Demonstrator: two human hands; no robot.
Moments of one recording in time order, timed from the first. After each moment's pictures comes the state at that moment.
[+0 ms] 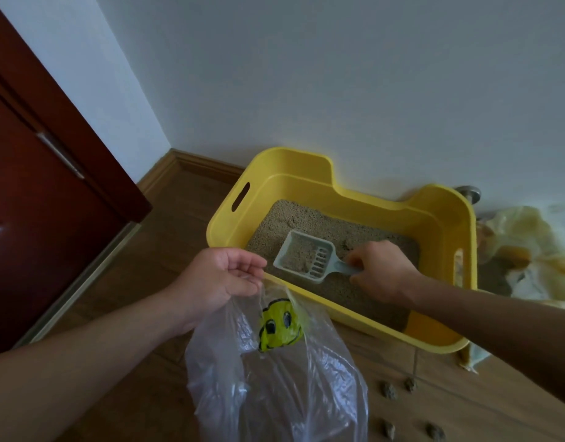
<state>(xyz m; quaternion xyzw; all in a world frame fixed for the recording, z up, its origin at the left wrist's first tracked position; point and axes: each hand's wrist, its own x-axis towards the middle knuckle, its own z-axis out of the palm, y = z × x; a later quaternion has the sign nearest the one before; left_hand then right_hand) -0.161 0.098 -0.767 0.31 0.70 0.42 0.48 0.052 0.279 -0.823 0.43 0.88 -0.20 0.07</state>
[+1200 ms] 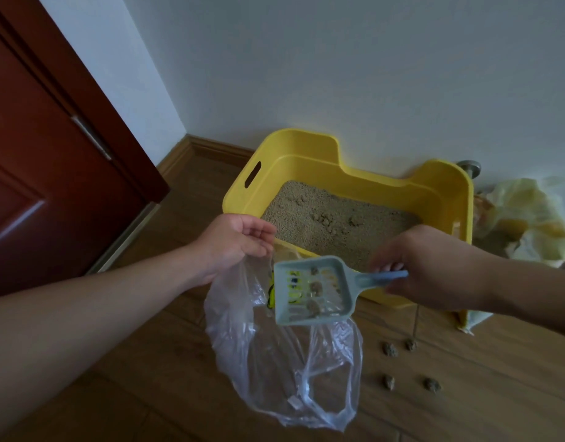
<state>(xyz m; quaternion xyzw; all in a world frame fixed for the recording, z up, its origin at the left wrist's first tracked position) -0.161 0.093 -0.767 0.34 0.71 0.40 0.47 0.115 0.213 -0.725 0.22 0.95 -0.20 0.07</state>
